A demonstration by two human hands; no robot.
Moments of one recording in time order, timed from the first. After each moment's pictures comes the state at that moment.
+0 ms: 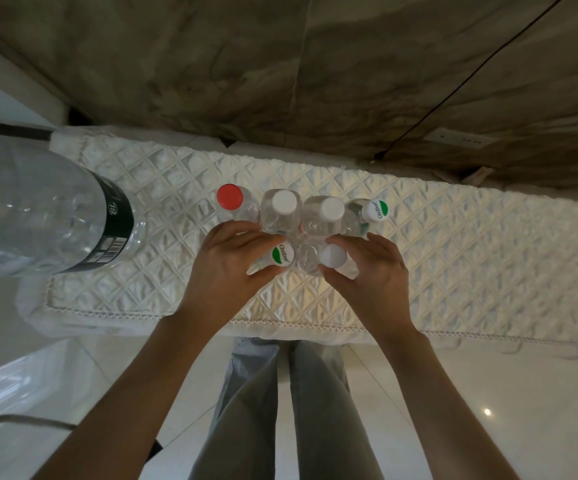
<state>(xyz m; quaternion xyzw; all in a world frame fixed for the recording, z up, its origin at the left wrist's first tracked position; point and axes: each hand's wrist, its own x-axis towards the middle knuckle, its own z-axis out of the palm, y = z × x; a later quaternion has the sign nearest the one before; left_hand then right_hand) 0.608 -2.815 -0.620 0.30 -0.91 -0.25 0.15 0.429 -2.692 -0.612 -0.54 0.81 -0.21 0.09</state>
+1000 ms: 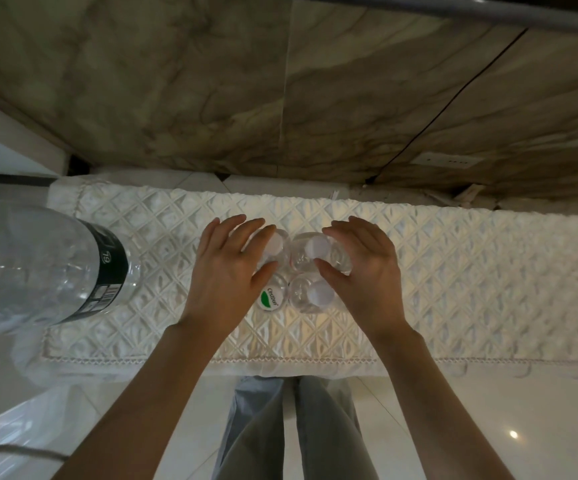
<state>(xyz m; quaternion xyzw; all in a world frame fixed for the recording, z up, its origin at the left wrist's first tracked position) 0.572 -2.845 -0.613 0.30 -0.93 -0.14 0.13 0.400 -2.729 -0.612 -0.52 0.81 -0.25 0.08</state>
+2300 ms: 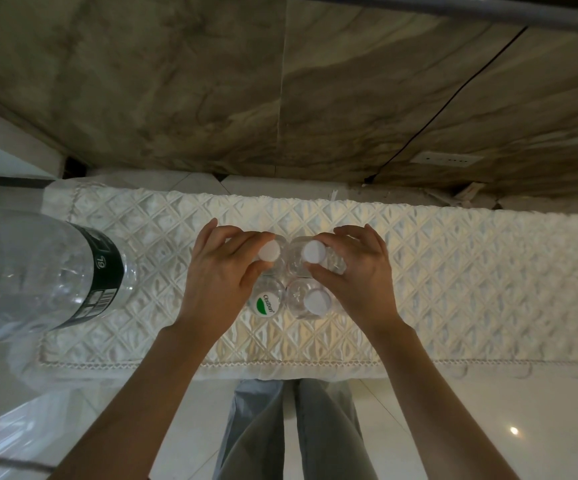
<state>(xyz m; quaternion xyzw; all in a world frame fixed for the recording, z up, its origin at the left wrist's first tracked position) 0.569 -2.851 -0.621 0.31 -0.92 -0.19 0.18 0.398 -2.737 -0.620 -0.50 0.82 -0.27 0.10</state>
